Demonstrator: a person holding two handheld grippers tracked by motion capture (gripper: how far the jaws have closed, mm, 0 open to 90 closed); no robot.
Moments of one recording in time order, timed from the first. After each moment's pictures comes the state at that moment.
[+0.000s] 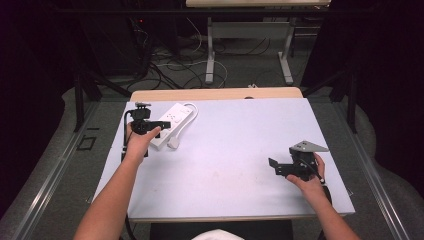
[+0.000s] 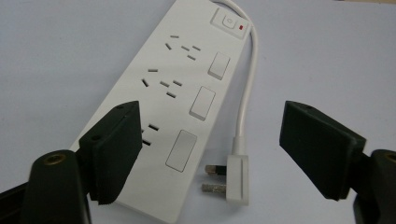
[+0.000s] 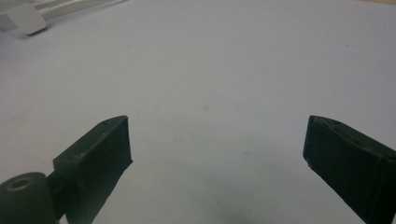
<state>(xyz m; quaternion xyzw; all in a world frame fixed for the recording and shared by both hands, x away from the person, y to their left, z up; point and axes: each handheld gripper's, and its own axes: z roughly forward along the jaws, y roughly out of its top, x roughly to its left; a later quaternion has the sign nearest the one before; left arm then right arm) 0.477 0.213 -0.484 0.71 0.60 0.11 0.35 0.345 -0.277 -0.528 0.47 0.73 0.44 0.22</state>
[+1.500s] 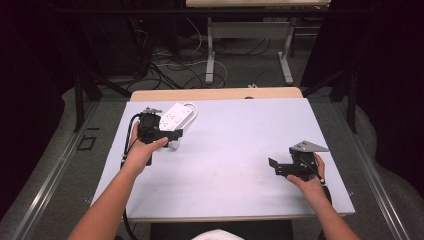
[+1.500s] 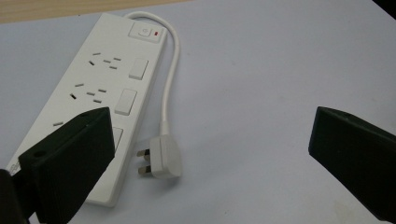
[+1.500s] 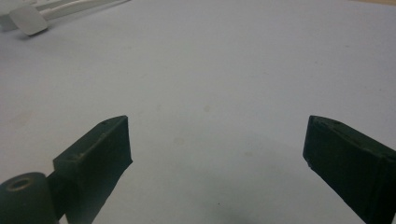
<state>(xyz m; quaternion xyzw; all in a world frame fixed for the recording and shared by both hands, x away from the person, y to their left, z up) 0.428 0.180 -0.460 0.76 0.50 0.13 0.39 0.344 -0.276 -0.528 0.48 0.73 0.44 0.22</state>
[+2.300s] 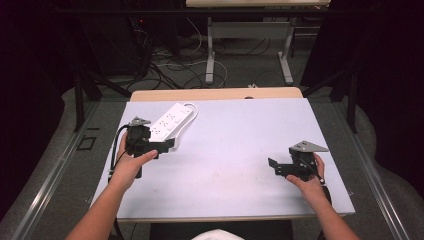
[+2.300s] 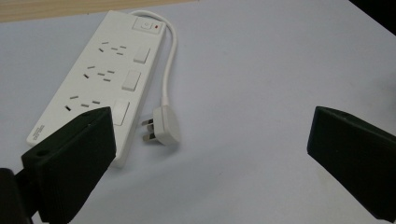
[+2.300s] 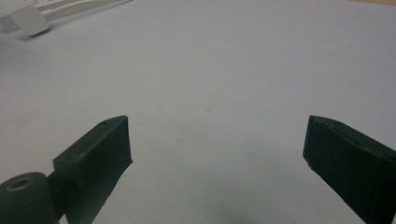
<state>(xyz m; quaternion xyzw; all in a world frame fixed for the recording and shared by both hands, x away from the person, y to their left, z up) 0.383 0.203 -0.457 0.75 0.50 0.15 0.41 0.344 -0.275 -0.527 0.47 0.73 0.44 0.22</state>
